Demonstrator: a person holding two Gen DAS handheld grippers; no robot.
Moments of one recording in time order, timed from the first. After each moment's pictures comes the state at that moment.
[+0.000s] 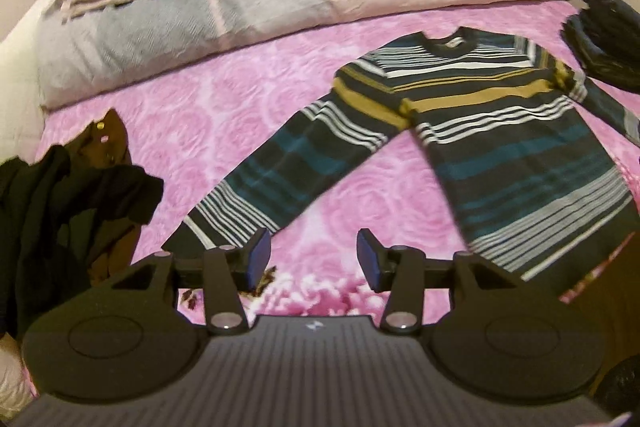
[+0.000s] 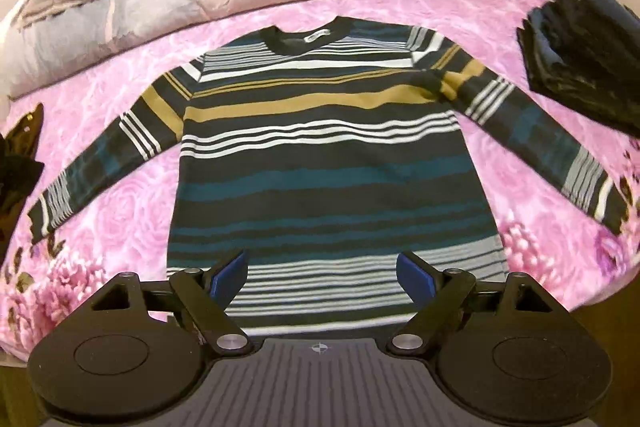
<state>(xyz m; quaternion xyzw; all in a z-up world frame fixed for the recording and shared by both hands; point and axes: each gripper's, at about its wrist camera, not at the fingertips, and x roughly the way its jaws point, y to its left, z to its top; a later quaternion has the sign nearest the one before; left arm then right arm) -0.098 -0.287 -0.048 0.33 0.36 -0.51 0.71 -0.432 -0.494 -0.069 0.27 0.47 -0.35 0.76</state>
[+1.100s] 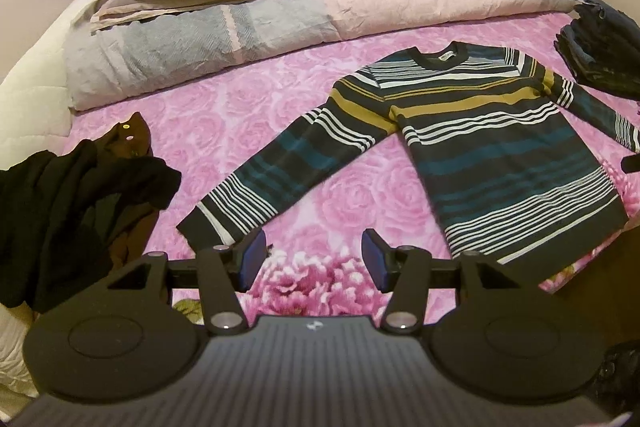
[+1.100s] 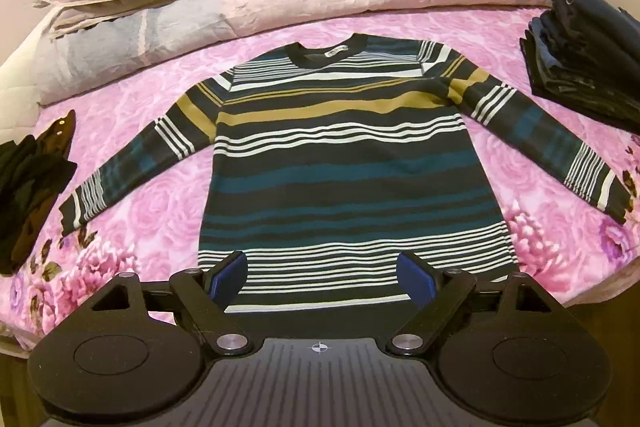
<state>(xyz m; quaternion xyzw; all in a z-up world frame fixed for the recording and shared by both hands) -0.147 -0.233 -0.014 0.31 0.34 -0.49 0.73 -0.456 -0.456 -0.048 0.26 0.44 -0.32 0.80</state>
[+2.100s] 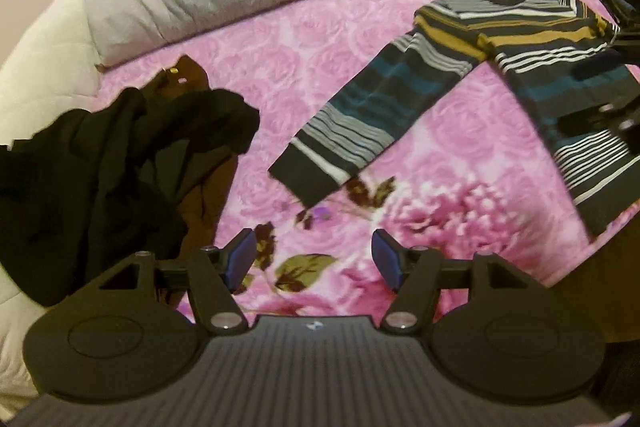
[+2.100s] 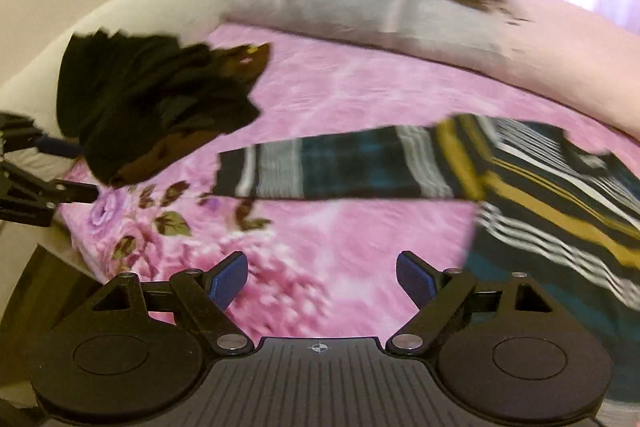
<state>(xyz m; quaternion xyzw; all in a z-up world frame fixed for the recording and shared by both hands) 0.020 -0.178 -0.071 0.38 0.38 -0.47 0.70 -0.181 -0.280 -0.096 0.12 0.46 -0.06 0.88</state>
